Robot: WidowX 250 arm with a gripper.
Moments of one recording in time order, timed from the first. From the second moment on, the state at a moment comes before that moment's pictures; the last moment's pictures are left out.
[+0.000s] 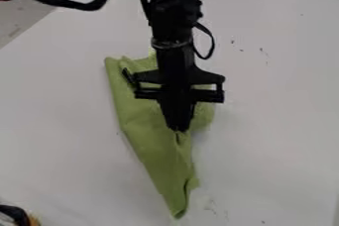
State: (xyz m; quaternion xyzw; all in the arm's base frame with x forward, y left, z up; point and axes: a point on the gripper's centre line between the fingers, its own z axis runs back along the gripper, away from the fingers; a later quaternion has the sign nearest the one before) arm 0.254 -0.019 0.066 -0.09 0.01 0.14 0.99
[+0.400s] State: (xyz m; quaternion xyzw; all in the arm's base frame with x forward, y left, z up) arm 0.253 0.005 0.085 -0.11 -0.03 0.15 0.98
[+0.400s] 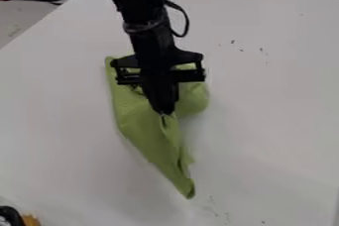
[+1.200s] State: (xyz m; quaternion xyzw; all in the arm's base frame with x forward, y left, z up) arm 0.248 0.083 0.115 -0.09 -0.09 0.15 0.98
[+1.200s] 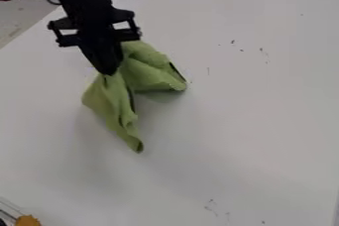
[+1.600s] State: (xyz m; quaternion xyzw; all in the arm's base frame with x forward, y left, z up) arm 0.244 0.136 0.098 -0.06 -0.06 0.10 0.99
